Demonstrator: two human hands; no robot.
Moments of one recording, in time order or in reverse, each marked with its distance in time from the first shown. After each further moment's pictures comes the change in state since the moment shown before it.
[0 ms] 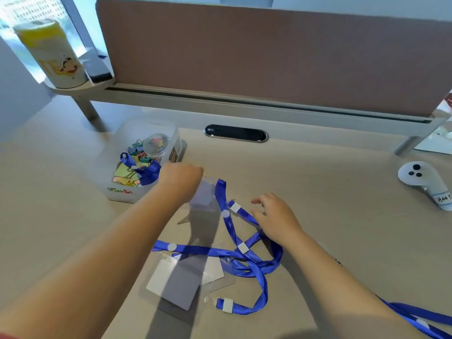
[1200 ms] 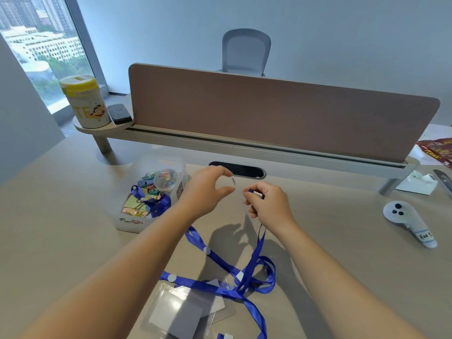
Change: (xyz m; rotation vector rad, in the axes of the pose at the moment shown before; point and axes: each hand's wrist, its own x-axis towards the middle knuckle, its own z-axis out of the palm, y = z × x) left_hand -0.029 -0.001 -0.057 -0.967 0.431 0.083; right_hand 0.004 -0.069 -0.061 0.583 0.221 -0.145
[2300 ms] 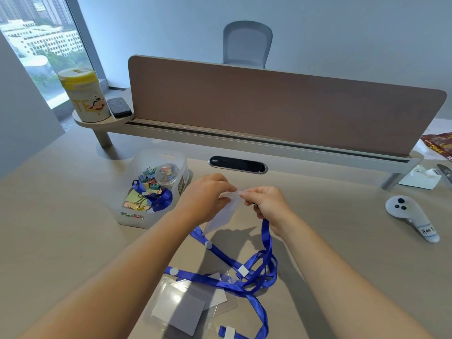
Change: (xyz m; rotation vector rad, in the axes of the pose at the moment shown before) left_hand -0.012 -0.008 0.008 0.278 -0.076 0.165; right_hand -0.001 0.001 0.006 0.205 -0.076 0.343
